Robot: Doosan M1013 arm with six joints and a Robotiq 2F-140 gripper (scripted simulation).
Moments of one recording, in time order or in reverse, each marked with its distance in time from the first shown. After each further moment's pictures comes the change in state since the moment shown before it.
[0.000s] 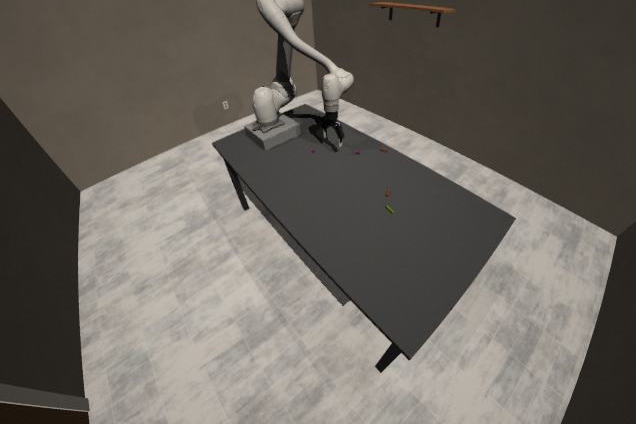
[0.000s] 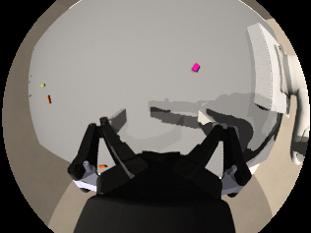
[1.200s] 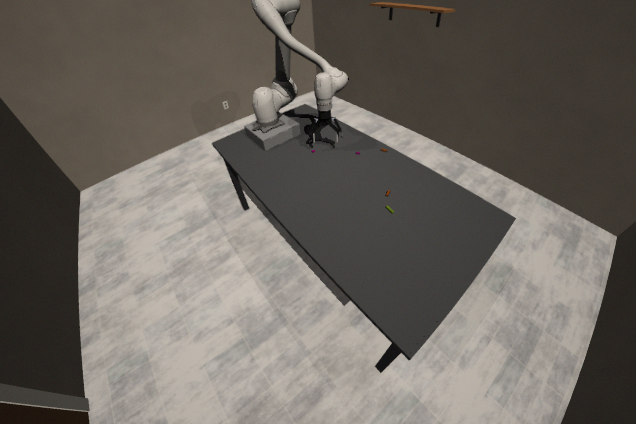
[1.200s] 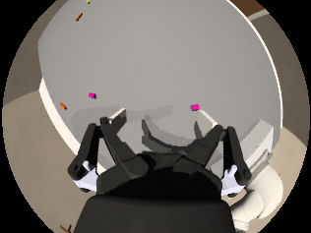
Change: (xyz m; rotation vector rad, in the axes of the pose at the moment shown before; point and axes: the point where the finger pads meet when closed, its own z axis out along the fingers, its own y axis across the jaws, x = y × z) arm 0.037 0.023 -0.010 -0.001 0.019 -0.856
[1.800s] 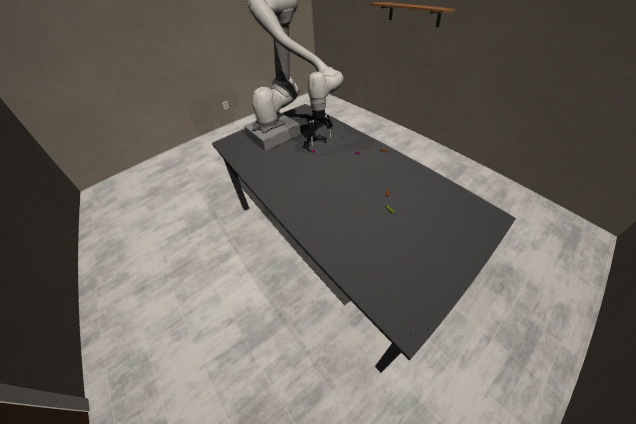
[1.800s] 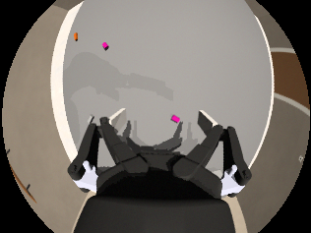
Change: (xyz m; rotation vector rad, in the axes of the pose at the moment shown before) arm 0.003 0.035 -0.006 -0.002 0.000 -0.713
